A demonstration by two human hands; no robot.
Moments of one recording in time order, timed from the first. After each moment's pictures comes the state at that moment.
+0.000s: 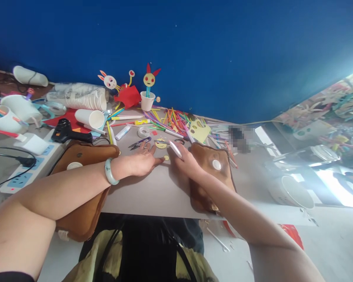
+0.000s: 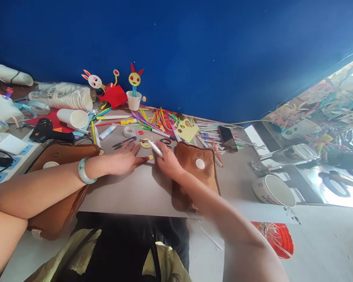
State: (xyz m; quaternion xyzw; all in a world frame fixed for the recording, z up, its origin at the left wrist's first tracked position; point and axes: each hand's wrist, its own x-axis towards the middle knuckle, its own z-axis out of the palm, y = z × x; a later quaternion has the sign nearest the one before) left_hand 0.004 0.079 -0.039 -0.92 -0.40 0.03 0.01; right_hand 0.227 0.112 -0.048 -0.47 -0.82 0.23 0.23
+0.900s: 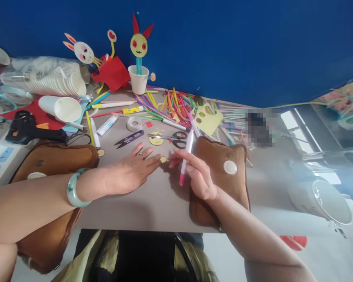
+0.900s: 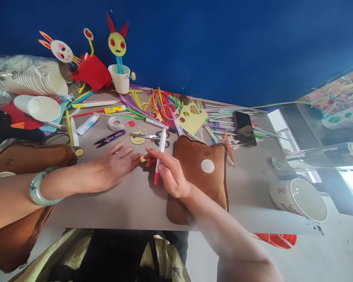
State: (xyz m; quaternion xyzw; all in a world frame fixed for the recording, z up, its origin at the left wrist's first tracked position) left_hand 0.011 0.068 -0.027 -0.94 -0.34 0.02 -0.08; right_hand 0.254 0.087 -0.045 -0.31 -0.77 0.42 0.38
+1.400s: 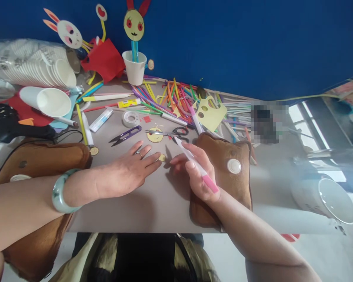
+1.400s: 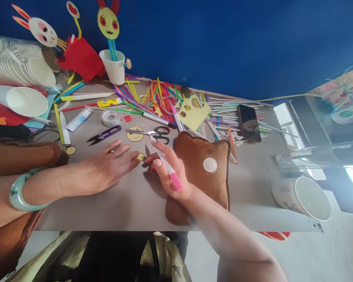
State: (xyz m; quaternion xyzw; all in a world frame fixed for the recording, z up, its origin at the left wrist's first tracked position) left_hand 0.011 0.070 -0.031 -0.95 -0.32 0.01 -0.04; right_hand 0.252 0.079 -0.050 -0.41 -0.69 0.44 0.40
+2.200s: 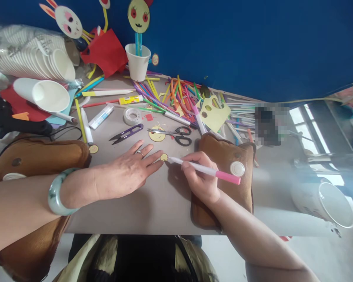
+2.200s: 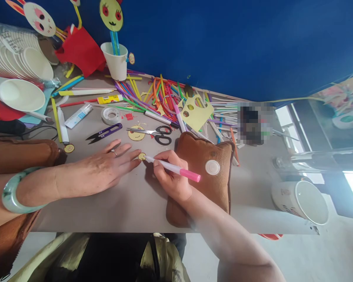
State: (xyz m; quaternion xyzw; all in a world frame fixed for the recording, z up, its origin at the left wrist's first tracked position) left_hand 0.015 0.070 -0.019 -0.93 -0.35 0.01 -0.10; right_hand 0.244 0.081 -0.040 -0.49 -0.75 0.22 0.37
